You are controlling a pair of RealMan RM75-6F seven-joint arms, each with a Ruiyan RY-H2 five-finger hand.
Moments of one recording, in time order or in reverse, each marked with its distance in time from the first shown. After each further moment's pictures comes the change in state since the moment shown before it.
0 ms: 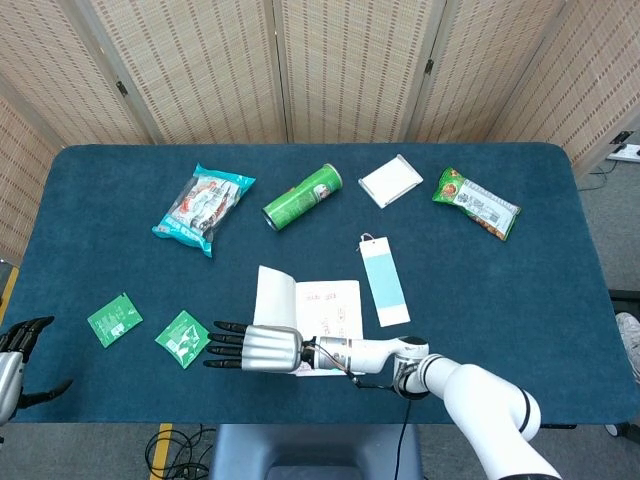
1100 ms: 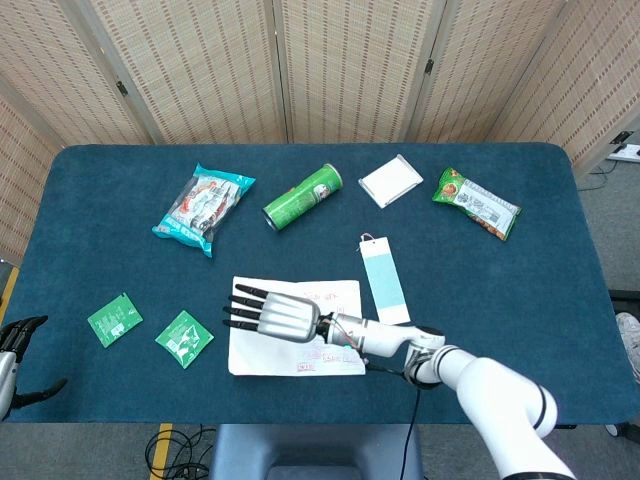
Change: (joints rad) left arm 0.004 0.010 -0.006 0.009 0.005 0.005 -0.017; right arm -0.027 0.113 -0.013 -0.044 0.115 -0.039 0.032
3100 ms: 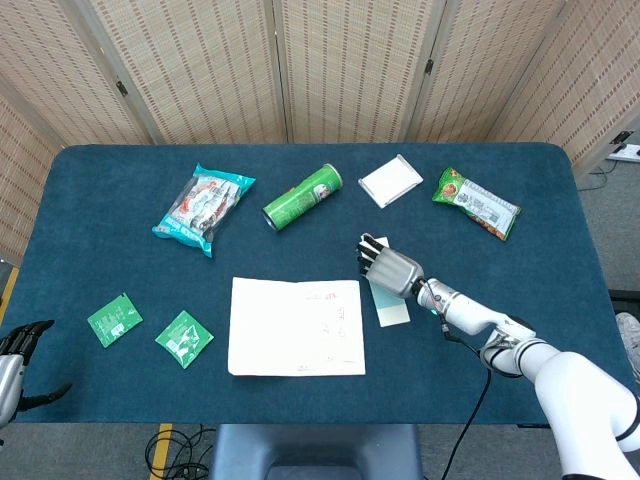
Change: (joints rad) left arm 0.003 -0.016 0.008 0.006 -0.008 -0.020 0.010; right arm -0.181 0.244 -0.075 -0.035 0.138 -0.338 -0.069
